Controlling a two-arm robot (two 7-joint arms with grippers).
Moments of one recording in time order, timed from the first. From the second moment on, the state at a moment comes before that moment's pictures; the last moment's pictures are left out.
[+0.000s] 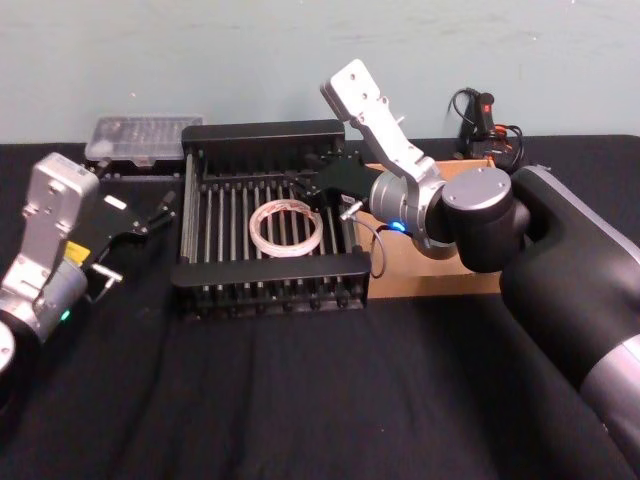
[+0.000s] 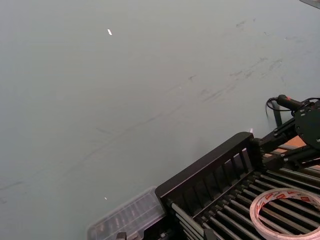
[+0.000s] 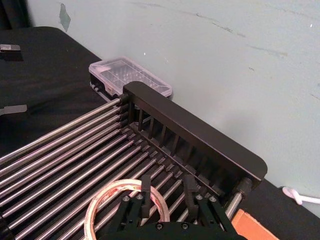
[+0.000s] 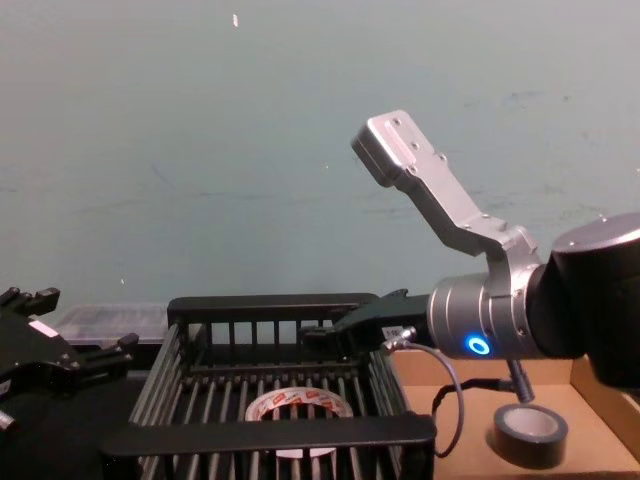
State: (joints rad) left arm -0.20 0.60 0.45 -1.41 -0.25 -0.12 0.03; right arm 0.66 0.10 -0.56 -0.97 0.11 0.23 0.38
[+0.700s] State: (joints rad) left arm -0.20 0.60 0.45 -1.41 -0.25 -0.12 0.03; right arm 0.66 0.10 -0.56 -0.97 0.11 0.23 0.38
